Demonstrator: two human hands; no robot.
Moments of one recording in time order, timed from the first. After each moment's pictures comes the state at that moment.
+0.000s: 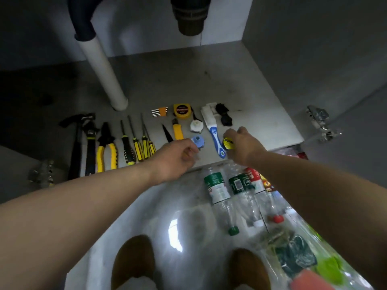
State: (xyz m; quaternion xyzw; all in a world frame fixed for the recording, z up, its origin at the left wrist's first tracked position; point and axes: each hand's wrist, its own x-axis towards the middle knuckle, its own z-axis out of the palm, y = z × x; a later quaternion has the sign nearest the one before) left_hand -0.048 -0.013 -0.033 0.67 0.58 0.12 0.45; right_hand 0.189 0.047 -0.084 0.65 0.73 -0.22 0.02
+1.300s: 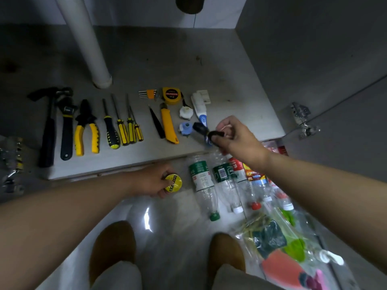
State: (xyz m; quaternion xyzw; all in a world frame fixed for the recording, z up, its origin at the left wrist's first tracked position) left_hand -0.067 -0.061 -0.092 0.56 0.56 -0.03 0.60; right_hand 0.180 -0.001 -0.029 0.62 0.56 -0.50 -0.23
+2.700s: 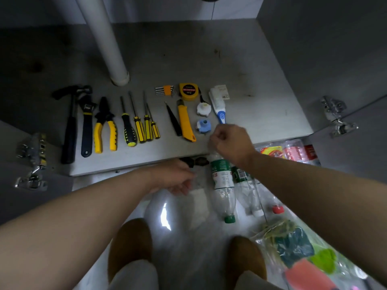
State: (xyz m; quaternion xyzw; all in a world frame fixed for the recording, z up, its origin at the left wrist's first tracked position) left_hand -0.057 -0.051 -0.089 0.46 0.60 0.00 0.66; right_hand 0.129 0.009 -0.071 0.66 0.67 -0.31 -0.12
